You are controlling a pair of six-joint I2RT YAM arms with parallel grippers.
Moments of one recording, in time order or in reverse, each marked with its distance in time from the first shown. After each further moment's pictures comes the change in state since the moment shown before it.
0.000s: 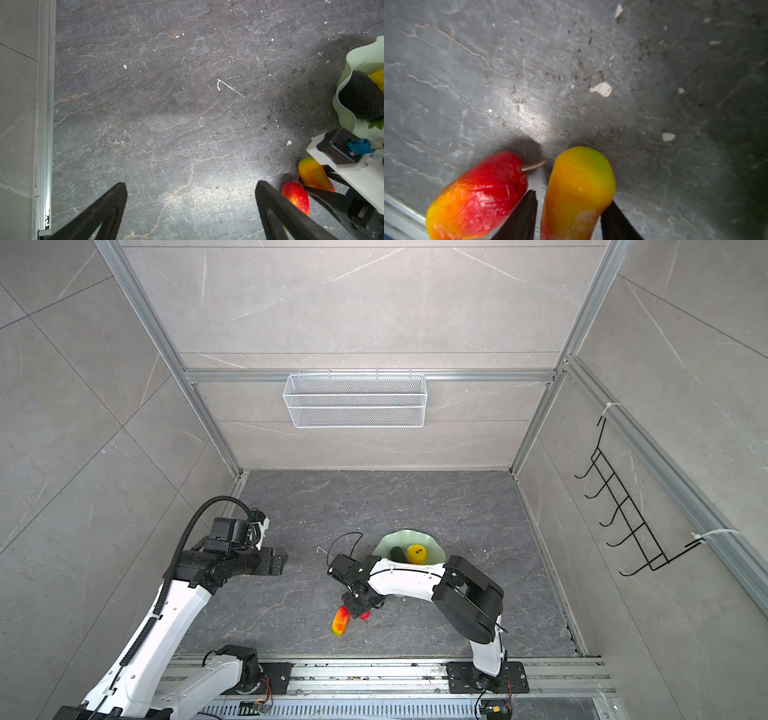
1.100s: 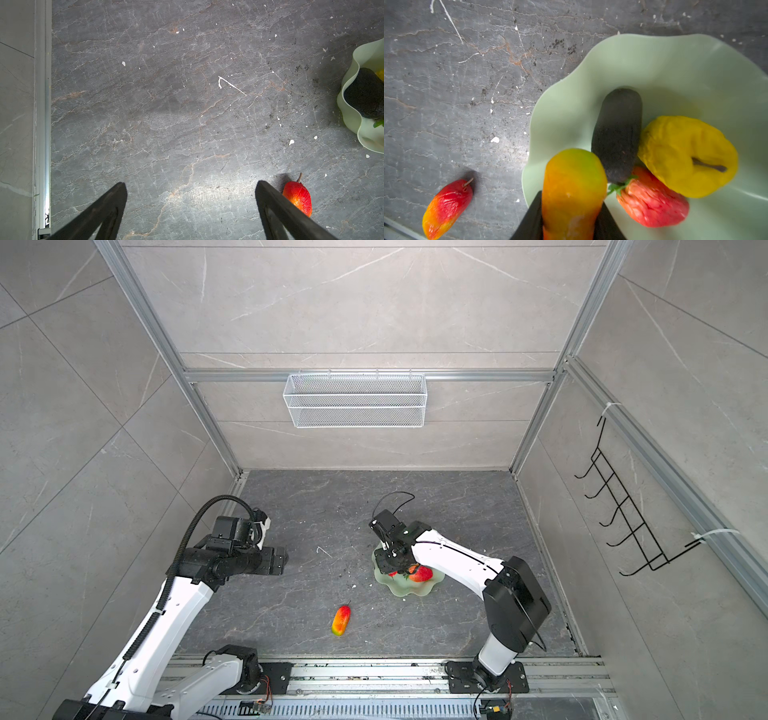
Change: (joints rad) left arm 0.000 0.022 0.000 0.000 -0.002 0.000; right arm -0.312 -0.222 -0.012 -0.055 0.068 -0.085
